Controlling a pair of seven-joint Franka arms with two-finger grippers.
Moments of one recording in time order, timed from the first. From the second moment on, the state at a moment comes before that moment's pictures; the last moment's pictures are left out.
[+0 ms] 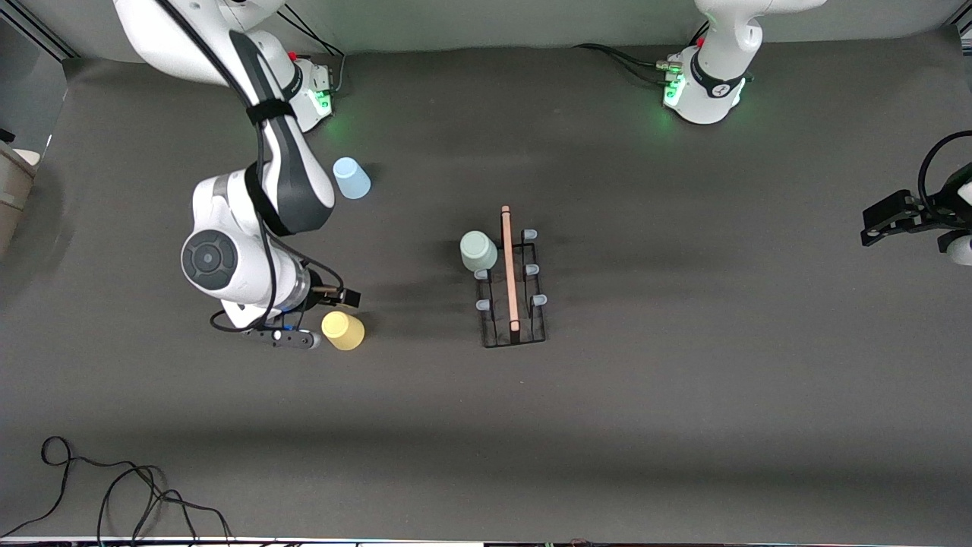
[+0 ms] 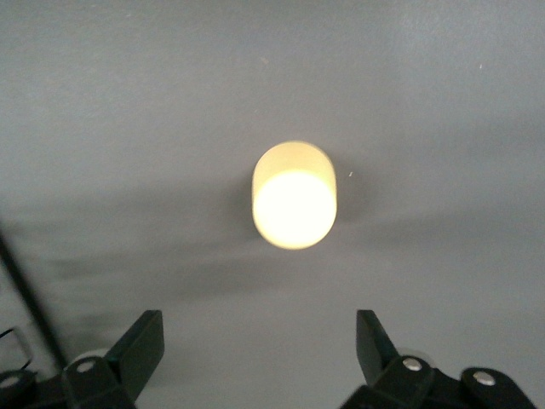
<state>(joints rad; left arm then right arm) 0.02 0.07 -0.01 -1.52 0.02 1.61 0.14 0.61 0.42 -0.35 -1.79 0.23 2.05 0.33</state>
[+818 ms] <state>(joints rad) 0.02 0.08 -0.01 -1.51 0.02 1.62 0.14 0.60 0.53 -0.35 -1.89 0.33 2.33 0.22</state>
